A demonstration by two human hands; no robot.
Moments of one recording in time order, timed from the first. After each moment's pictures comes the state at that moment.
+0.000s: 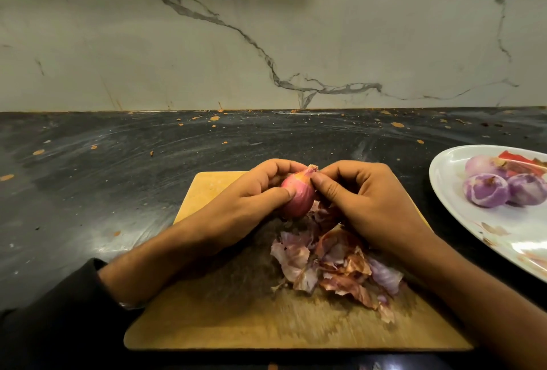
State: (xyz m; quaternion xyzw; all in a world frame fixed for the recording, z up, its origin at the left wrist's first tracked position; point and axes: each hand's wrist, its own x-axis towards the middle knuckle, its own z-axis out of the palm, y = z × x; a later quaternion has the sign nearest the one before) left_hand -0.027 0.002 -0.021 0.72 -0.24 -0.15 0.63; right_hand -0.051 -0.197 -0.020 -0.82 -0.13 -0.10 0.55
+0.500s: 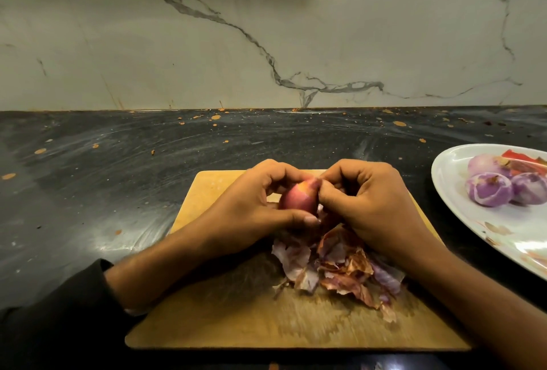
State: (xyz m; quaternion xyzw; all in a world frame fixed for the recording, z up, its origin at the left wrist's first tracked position) left_hand -0.029 -0.003 -0.024 0.78 -0.28 -0.07 0.56; right_hand -0.049 -0.198 -0.024 -0.84 -0.14 -0.16 0.51
